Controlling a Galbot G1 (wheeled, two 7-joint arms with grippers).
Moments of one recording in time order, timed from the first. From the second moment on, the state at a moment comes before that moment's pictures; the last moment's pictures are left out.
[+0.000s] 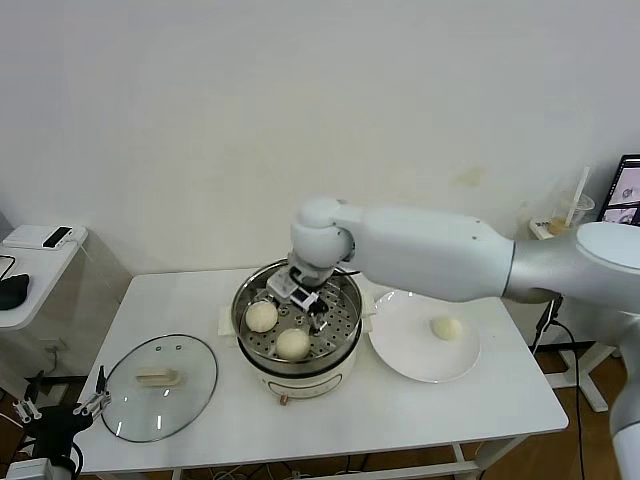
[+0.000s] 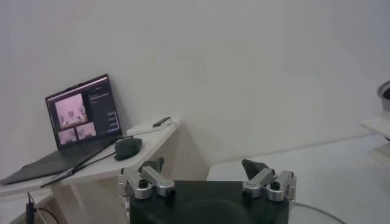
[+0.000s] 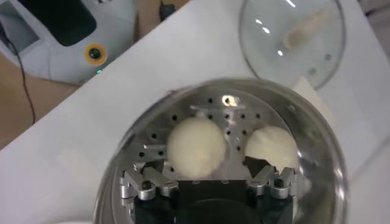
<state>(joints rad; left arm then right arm) 1.77 -1.35 -0.96 -2.19 -0.13 0.14 -0.10 0.50 1.23 -1.14 1.45 0.07 -0.23 -1.15</state>
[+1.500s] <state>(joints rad) 1.79 -1.33 -0.93 -2.20 -0.10 0.15 -0.09 -0.03 0.71 -0.67 1.25 -0.27 -0.19 -1.10</state>
